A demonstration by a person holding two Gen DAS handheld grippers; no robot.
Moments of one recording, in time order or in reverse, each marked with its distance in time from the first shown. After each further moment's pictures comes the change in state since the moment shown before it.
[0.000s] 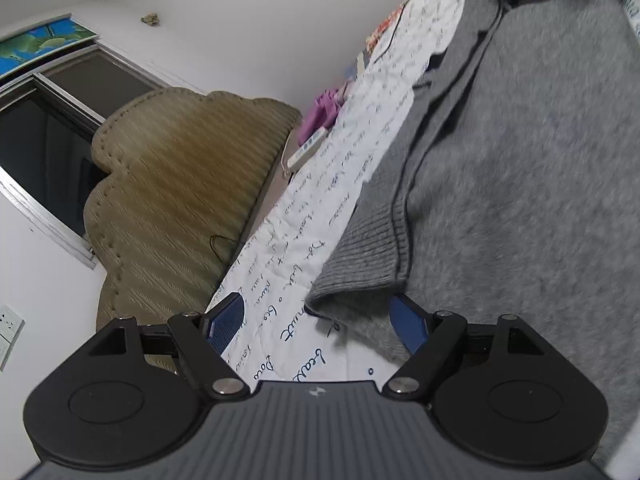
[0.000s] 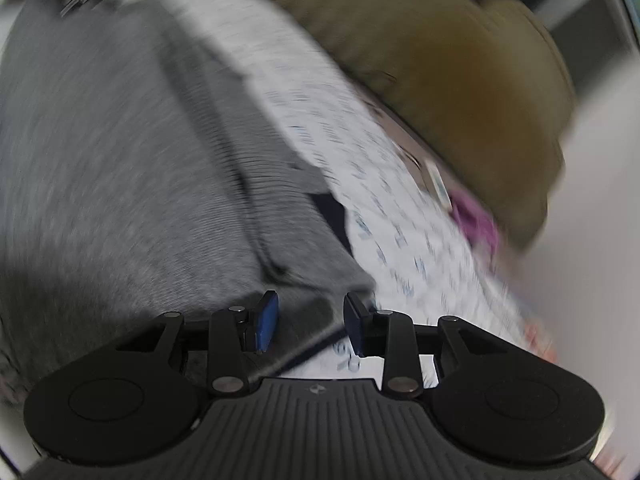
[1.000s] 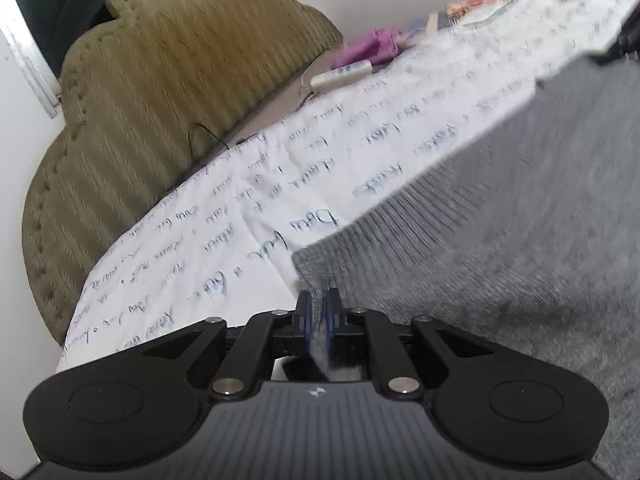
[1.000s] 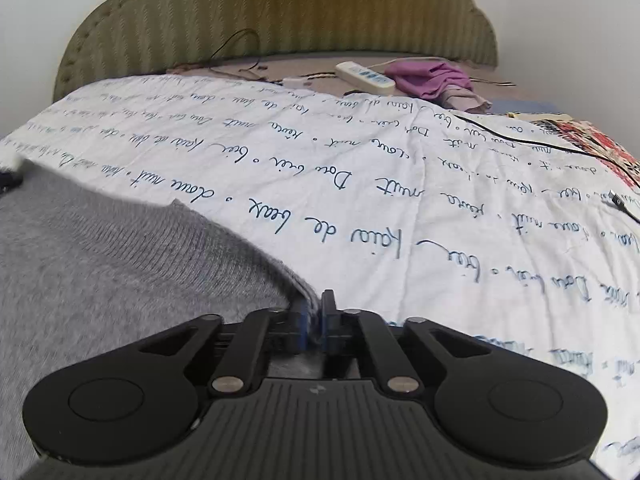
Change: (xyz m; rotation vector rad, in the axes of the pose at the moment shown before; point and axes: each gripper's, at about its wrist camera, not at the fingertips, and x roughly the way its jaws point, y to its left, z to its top) left arm 0.128 0.027 0.017 -0.423 0.228 -0.104; right arm 0.098 -0.100 -0.019 0.867 0.073 0.087
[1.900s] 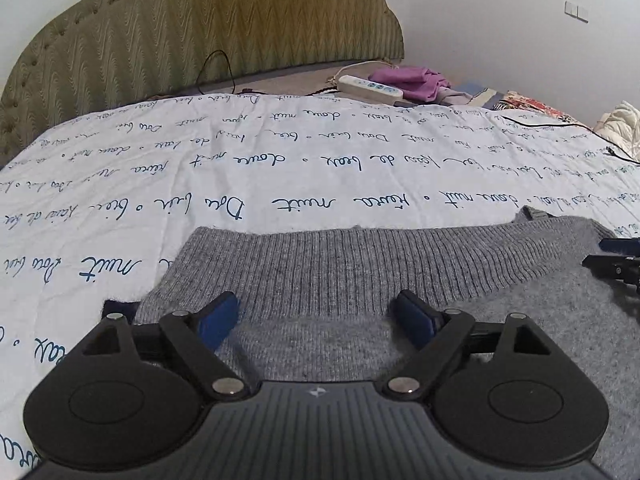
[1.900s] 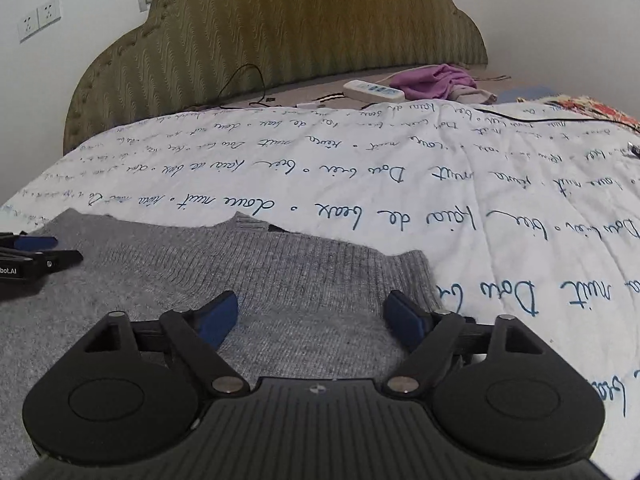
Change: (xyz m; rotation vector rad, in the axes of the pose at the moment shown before) left arm -0.002 -0.027 0.025 -0.563 0.063 -0.159; right arm 0.008 0.041 -0.023 0.138 -0.090 0.070
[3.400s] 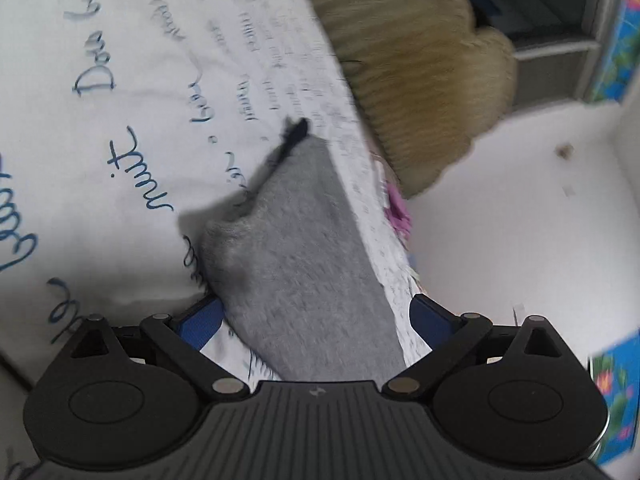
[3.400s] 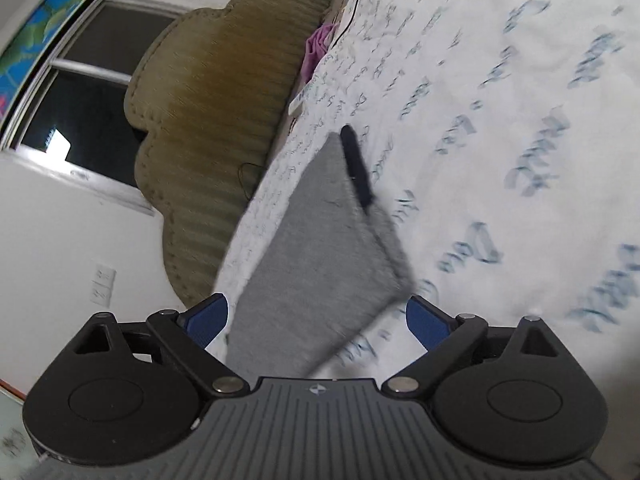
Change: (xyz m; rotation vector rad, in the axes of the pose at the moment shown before) left arm -0.173 0.086 -0.158 -1.122 -0.077 -0.390; right arm -0.205 -0.042 -0.160 0.990 -0.103 0.357
